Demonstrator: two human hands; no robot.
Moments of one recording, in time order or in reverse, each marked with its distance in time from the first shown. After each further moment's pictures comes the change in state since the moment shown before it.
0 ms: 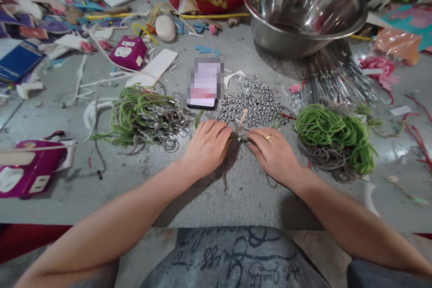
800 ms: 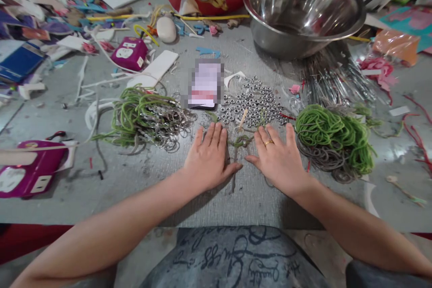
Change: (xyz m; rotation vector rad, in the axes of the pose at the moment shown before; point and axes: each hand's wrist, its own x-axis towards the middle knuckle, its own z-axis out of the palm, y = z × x) left_hand -0.019 0.021 0.003 0.162 -0.279 -0.165; right_hand -0.009 -0.019 -0.005 -0.451 -0.229 0.097
